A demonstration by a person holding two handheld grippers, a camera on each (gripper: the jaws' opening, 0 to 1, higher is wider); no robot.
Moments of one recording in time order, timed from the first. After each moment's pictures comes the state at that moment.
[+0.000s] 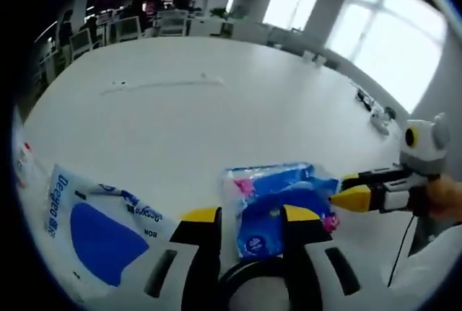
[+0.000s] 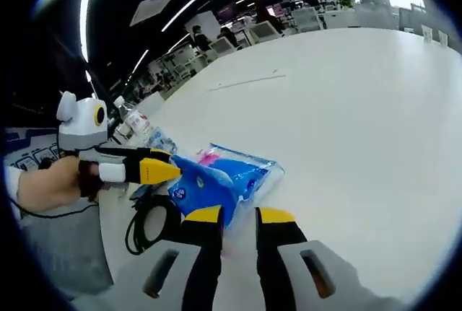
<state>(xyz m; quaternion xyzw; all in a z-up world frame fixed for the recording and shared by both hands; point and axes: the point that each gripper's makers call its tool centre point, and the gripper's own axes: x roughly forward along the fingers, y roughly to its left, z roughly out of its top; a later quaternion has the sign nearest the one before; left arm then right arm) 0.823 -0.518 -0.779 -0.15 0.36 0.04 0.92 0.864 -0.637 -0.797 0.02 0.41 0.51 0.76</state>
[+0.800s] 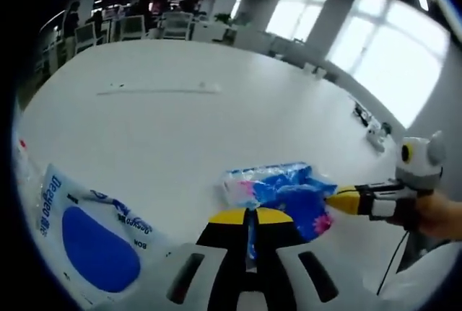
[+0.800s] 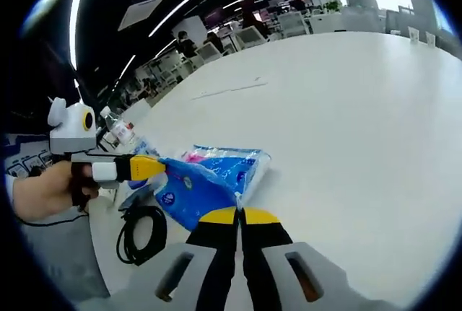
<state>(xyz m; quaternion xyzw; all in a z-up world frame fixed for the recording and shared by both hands) 0.839 -0.529 -0.766 -0.20 0.34 0.03 0.92 0.893 -0.650 -0.785 0.02 0.39 0.46 0.80</state>
